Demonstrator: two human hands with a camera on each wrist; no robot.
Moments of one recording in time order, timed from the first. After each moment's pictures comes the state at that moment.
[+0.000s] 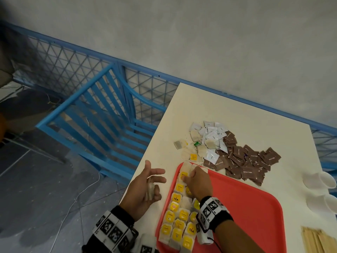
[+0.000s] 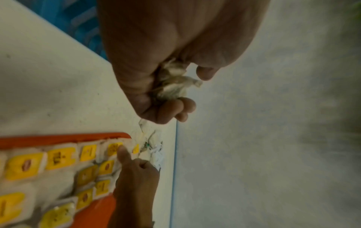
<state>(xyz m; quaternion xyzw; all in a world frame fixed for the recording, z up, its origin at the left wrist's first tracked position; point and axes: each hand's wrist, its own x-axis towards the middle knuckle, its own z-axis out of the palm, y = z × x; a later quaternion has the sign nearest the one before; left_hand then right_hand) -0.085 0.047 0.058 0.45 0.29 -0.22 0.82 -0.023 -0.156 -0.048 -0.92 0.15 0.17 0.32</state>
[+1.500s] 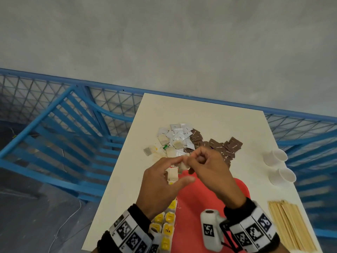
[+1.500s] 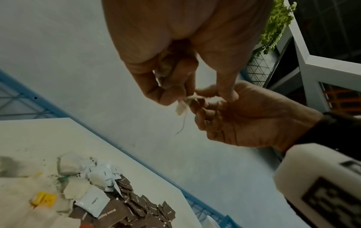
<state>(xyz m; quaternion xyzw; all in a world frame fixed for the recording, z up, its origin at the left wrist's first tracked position) -0.087 -0.074 0.121 0.78 -0.12 0.02 0.61 -0.074 -0.234 0.154 -0.80 0.09 0.04 0.59</state>
